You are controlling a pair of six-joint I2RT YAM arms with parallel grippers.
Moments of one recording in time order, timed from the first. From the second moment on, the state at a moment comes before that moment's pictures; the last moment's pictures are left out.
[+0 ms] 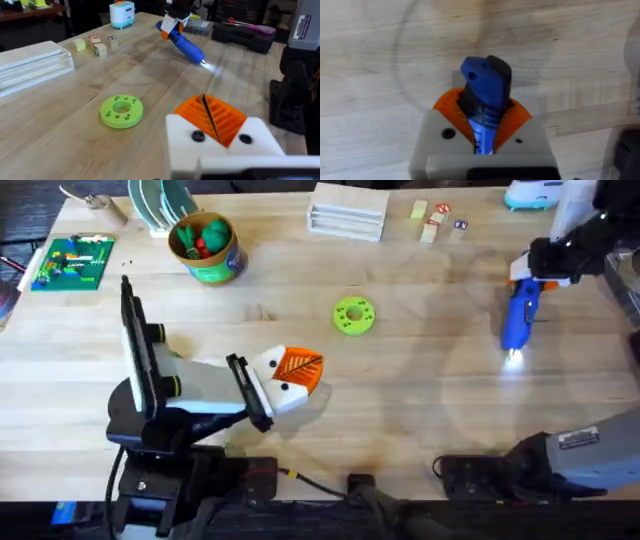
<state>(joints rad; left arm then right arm) -0.08 0.01 0.01 -0.09 1.02 0.00 -0.30 1.77 1.28 -0.77 0.05 -0.19</state>
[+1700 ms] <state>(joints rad) -0.08 0.01 0.01 -0.09 1.02 0.00 0.42 1.08 0.82 0.41 -0.32 0.13</state>
